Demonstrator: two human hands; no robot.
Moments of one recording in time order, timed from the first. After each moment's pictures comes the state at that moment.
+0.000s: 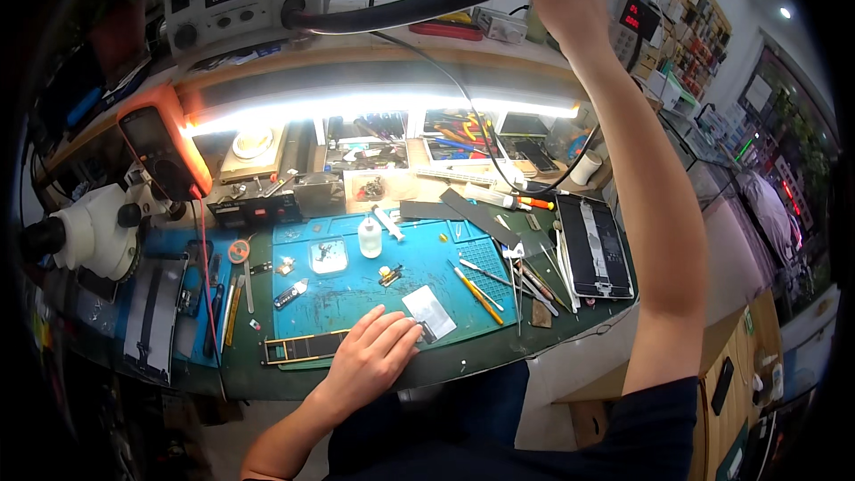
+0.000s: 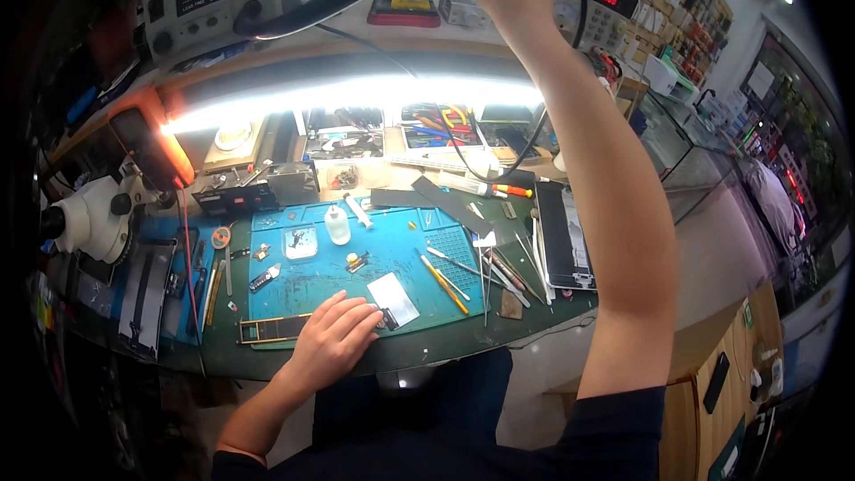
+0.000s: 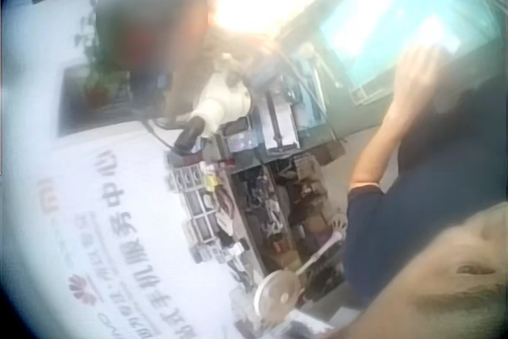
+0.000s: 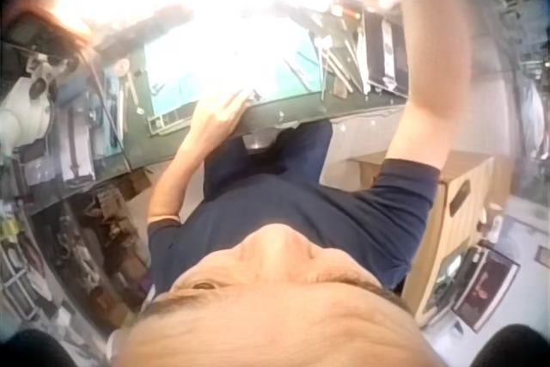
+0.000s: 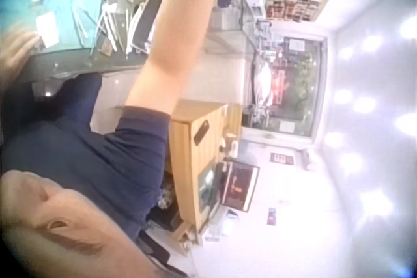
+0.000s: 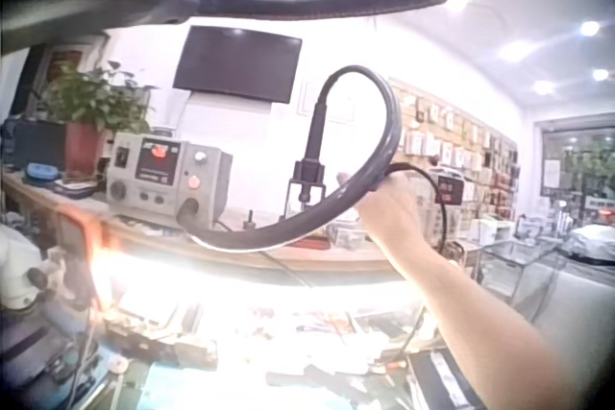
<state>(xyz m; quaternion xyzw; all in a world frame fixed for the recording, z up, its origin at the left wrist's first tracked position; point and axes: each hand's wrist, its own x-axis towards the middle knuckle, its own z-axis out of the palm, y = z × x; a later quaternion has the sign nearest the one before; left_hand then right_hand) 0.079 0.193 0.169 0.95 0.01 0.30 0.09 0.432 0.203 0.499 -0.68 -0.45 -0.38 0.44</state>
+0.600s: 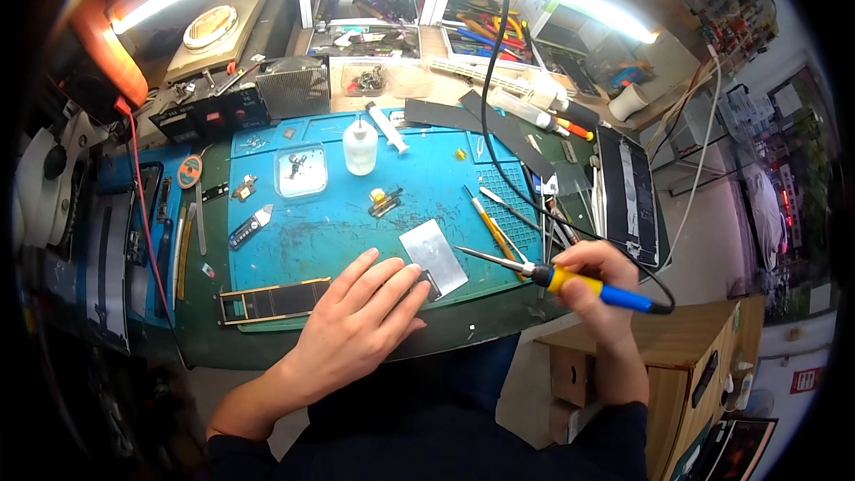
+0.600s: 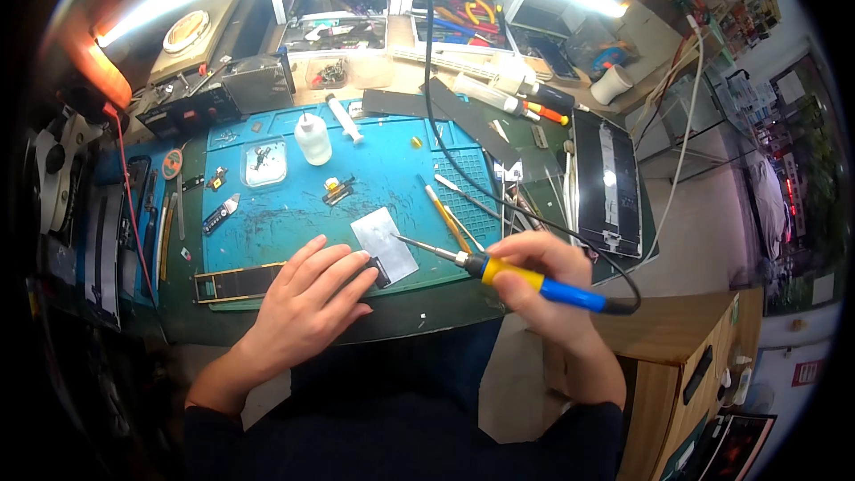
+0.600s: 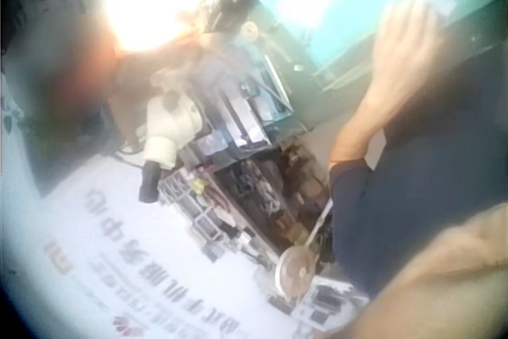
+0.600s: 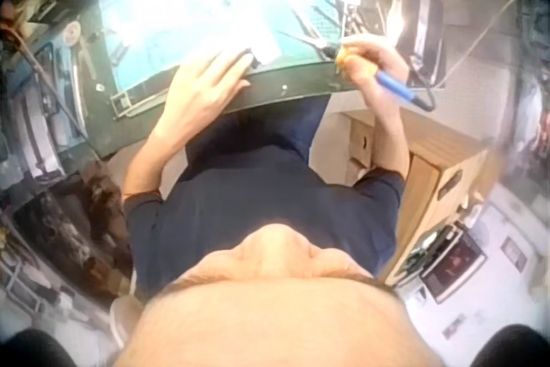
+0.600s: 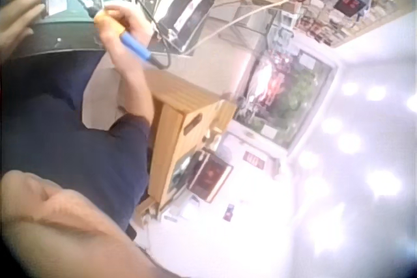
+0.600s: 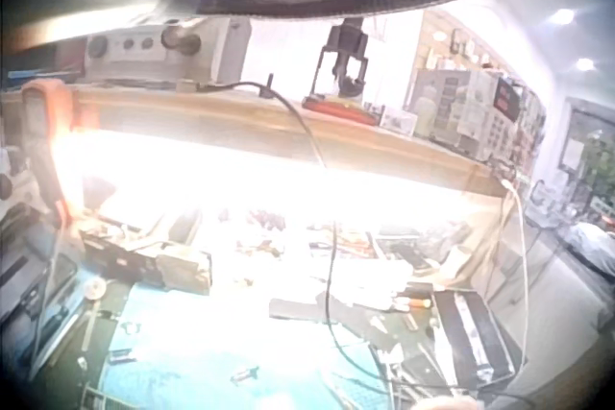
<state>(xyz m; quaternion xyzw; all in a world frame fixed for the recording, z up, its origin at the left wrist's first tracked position) 0.080 0.191 0.178 0.97 0.01 0.21 0.11 0.326 -0.019 0.241 -0.63 -0.45 0.25 0.58</state>
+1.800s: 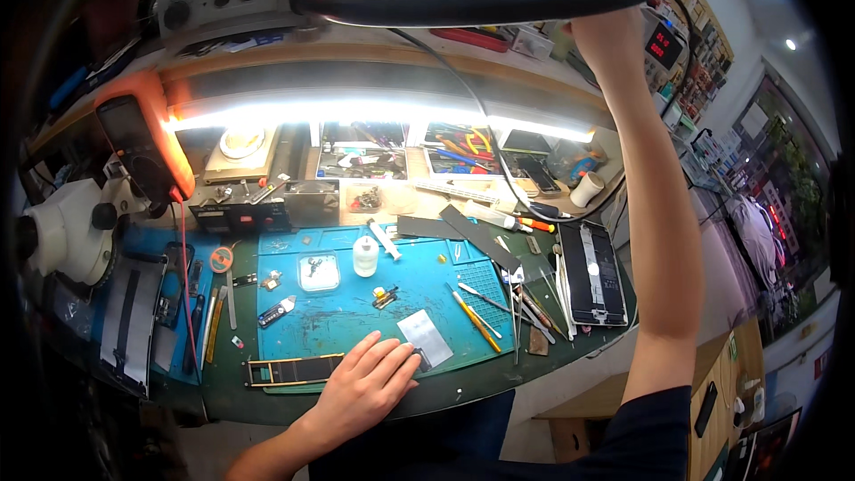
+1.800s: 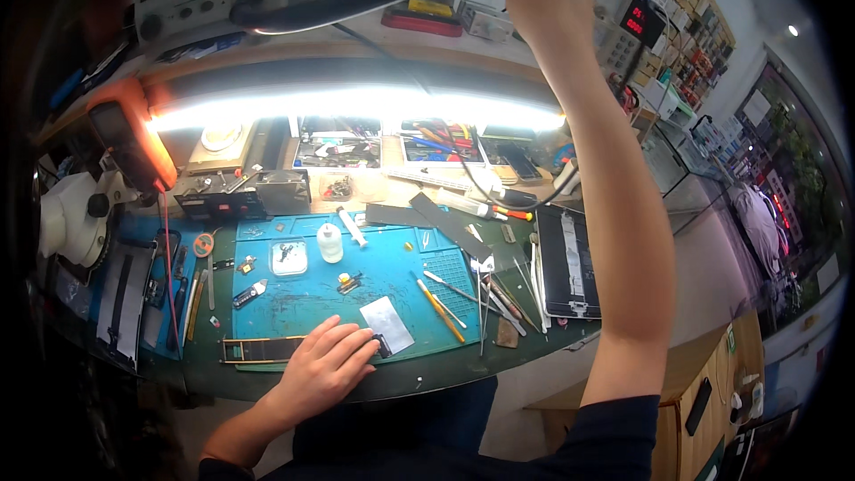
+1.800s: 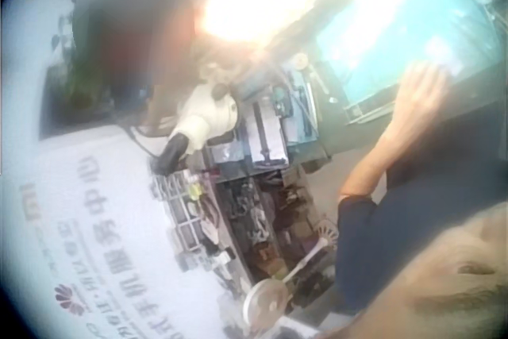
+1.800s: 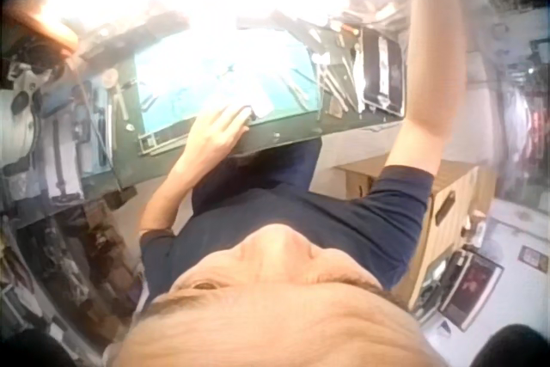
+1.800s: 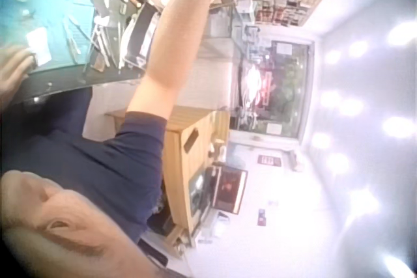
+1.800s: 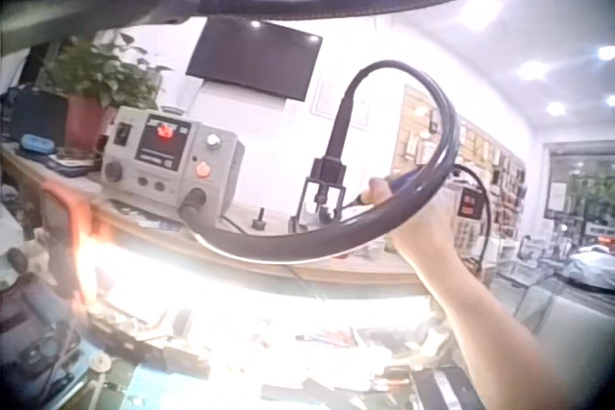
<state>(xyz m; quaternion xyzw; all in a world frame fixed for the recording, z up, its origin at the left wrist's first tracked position) 0.074 0.193 0.174 0.96 0.01 0.26 0.09 0.460 0.215 0.492 -0.67 -0.49 -0.36 0.43</state>
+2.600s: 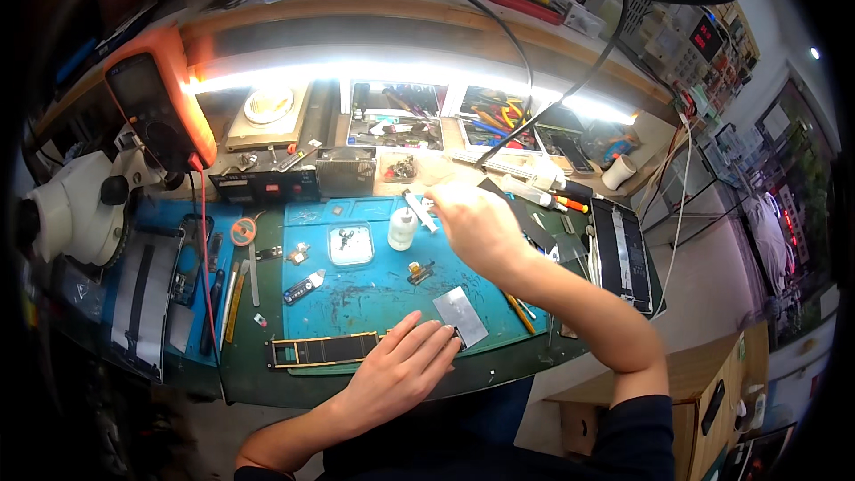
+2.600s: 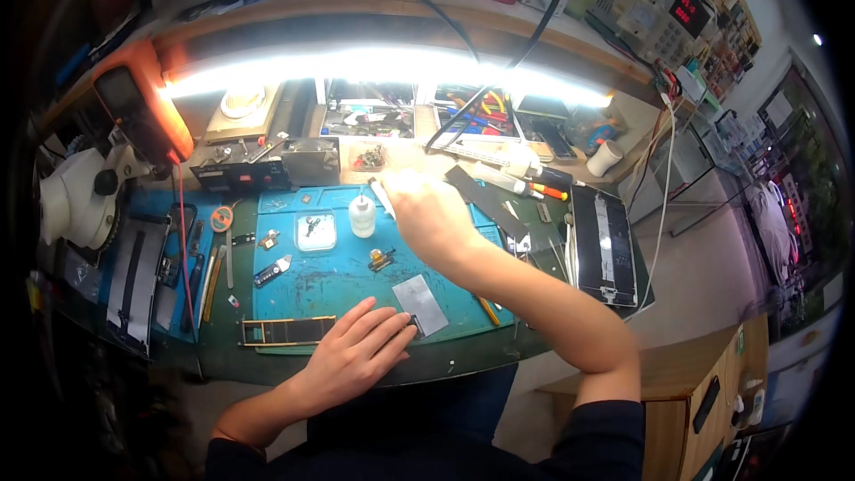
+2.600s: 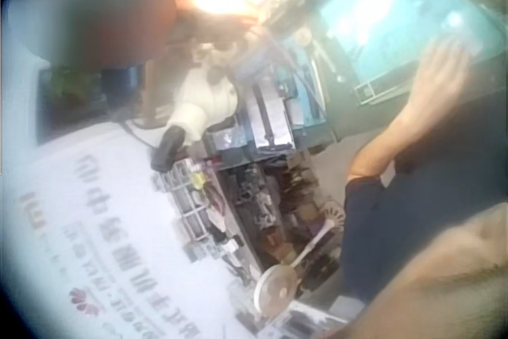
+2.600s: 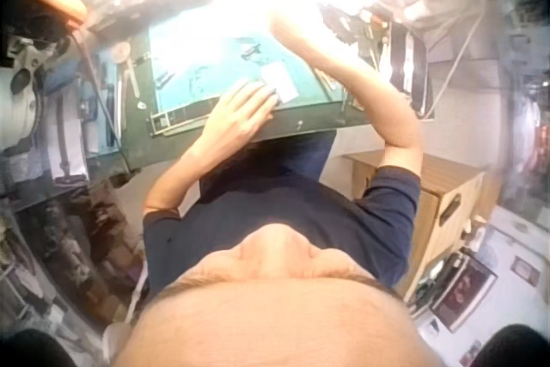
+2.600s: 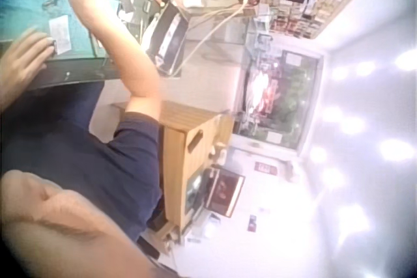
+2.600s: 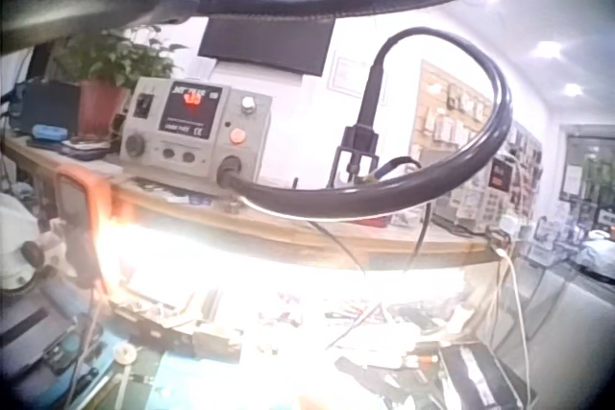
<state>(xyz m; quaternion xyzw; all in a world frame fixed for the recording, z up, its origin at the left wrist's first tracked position) 0.081 0.191 0.174 0.96 -0.02 0.26 0.09 0.329 0.191 0.230 -0.73 -0.66 -0.12 0.15</state>
